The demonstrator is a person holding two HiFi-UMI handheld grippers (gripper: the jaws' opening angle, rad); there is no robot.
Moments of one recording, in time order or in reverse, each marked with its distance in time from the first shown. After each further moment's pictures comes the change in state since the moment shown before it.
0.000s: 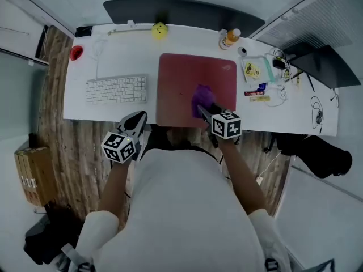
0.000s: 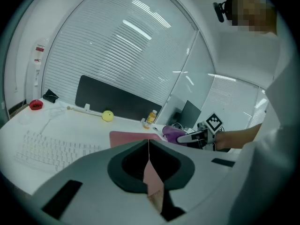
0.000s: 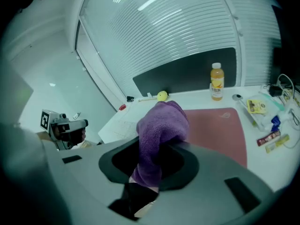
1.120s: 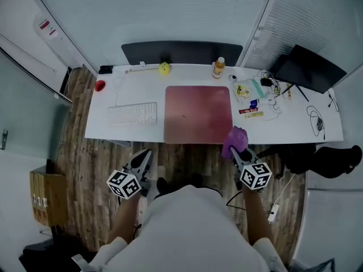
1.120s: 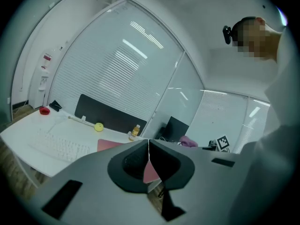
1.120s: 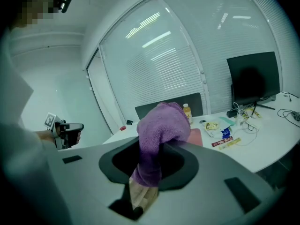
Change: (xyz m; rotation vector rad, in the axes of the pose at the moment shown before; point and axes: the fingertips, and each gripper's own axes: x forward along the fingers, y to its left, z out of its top) left arm -0.133 -0.139 0.002 -0.020 -0.194 -0.036; right arm -0.250 0.017 -0.067 -0.036 -0.382 -0.104
